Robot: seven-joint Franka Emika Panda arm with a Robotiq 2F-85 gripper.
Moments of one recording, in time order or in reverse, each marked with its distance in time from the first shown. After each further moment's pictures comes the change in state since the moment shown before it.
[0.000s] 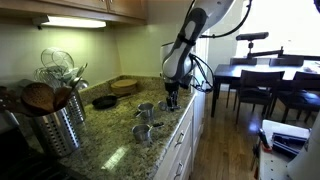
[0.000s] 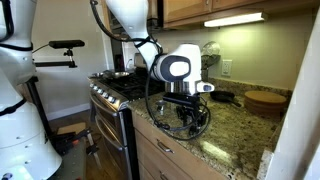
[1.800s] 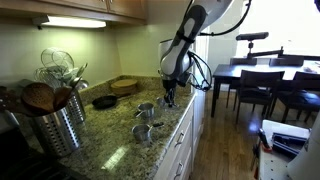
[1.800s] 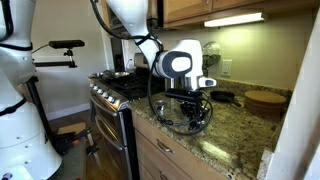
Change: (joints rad) arm 0.006 -0.012 0.000 0.025 -0.012 0.000 0.039
